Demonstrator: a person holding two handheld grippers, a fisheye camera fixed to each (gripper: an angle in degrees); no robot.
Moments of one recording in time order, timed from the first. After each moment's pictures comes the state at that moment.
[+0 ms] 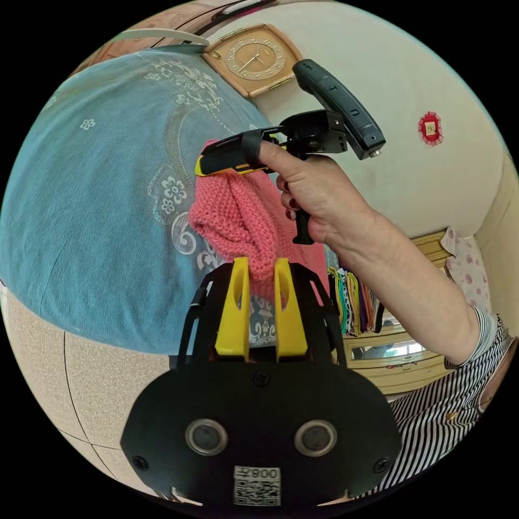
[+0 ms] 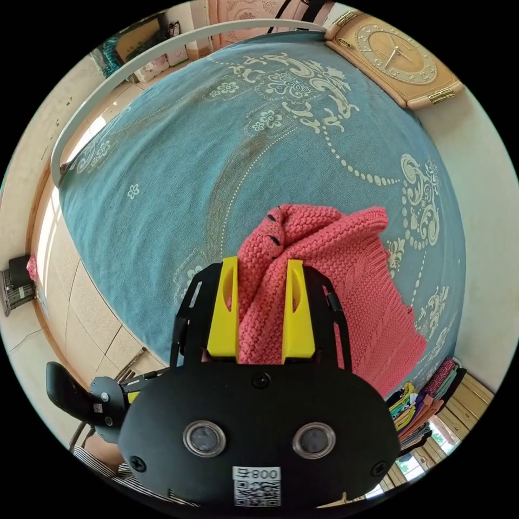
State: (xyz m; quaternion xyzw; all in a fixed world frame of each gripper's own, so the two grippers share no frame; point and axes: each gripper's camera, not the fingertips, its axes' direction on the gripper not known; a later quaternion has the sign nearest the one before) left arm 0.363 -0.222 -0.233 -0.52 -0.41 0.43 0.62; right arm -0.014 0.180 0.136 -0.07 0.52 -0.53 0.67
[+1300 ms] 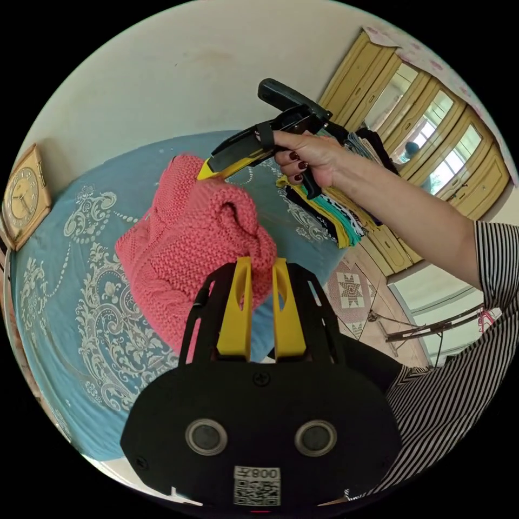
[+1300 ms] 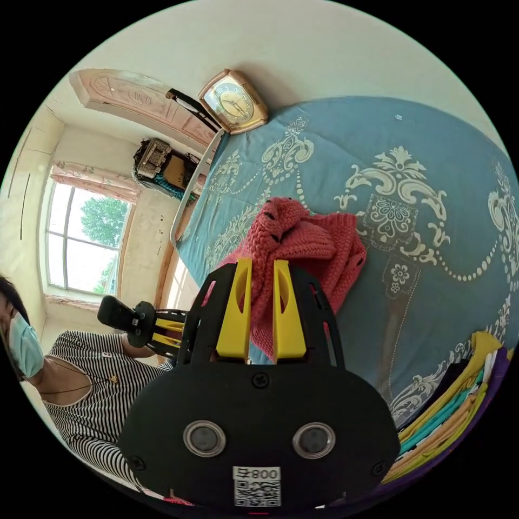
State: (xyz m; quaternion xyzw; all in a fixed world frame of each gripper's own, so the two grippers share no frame) left arm 0.087 0.217 -0.290 -0.70 -0.29 0.62 0.22; right arm 0.217 -0.046 -0.385 -0.07 0.12 -0.47 0.87
